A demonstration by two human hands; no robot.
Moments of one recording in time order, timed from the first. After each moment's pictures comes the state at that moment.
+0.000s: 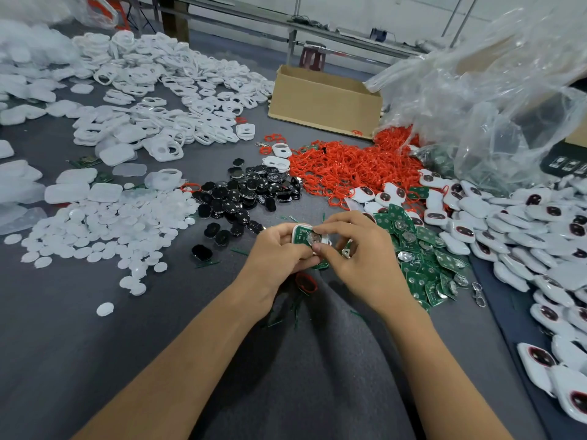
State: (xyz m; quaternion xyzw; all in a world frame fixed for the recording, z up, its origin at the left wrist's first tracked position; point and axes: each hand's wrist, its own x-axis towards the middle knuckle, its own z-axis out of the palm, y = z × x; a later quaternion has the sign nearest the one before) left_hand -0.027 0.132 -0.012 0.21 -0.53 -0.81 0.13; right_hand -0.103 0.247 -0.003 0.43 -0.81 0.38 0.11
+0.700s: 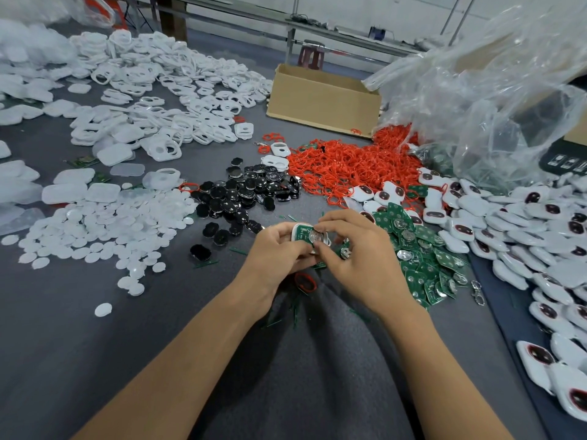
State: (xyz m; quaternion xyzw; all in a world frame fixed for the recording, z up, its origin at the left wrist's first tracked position) left_hand -0.026 0.131 -0.012 0.20 -0.53 -0.81 0.13; right_hand -0.103 0.249 -0.005 0.45 -0.81 0.34 0.14
